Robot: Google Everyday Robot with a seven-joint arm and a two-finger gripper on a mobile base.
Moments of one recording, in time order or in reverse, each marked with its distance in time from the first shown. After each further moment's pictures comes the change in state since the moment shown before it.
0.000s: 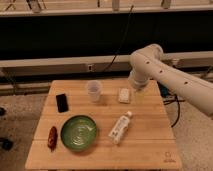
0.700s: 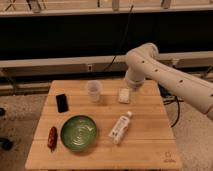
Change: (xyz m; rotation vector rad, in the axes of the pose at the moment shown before) arm -0.016 -0.005 -0.003 -0.003 -0.004 -0.019
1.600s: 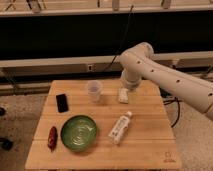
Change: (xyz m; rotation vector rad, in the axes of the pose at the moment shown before) arm -0.018 0.003 -0.005 0.002 0.002 -0.017
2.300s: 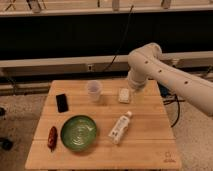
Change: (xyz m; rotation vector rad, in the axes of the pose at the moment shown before) arm 0.023 0.011 -0.003 -0.005 0.000 -0.005
